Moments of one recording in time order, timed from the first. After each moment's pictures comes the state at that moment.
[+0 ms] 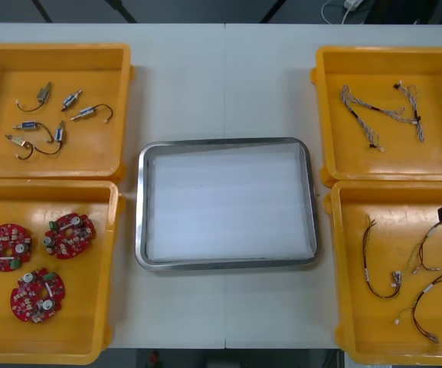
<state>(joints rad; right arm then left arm) -0.15 -0.83 -0.24 -2.18 -0.88 1.88 1.17 -0.08 0.91 0.35 -2.06 1.00 1.84 -1.51</state>
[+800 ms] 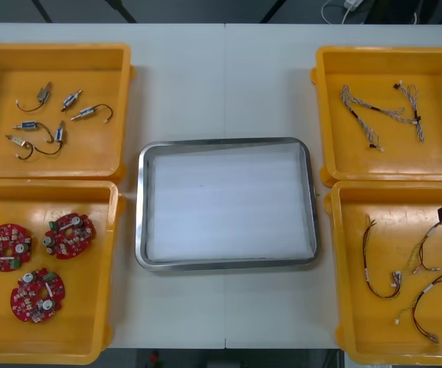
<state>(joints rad) -0.15 -0.83 -0.24 -2.18 -0.88 1.88 1.17 -0.08 0.91 0.35 -2.06 1.00 1.84 -1.51</state>
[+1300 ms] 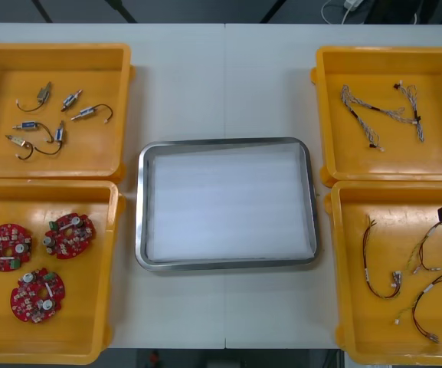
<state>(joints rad) -0.15 -0.83 -0.24 -2.18 -0.88 1.88 1.17 -0.08 0.91 0.35 -2.06 1.00 1.84 -1.51</state>
